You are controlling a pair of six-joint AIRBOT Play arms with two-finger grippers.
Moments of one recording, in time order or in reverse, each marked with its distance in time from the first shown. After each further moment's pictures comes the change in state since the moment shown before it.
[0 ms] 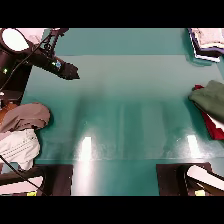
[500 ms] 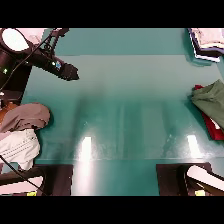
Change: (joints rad) left arm 0.000 0.000 0.000 0.000 -0.010 0.002; right arm 0.028 0.000 0.000 0.270 0.079 0.080
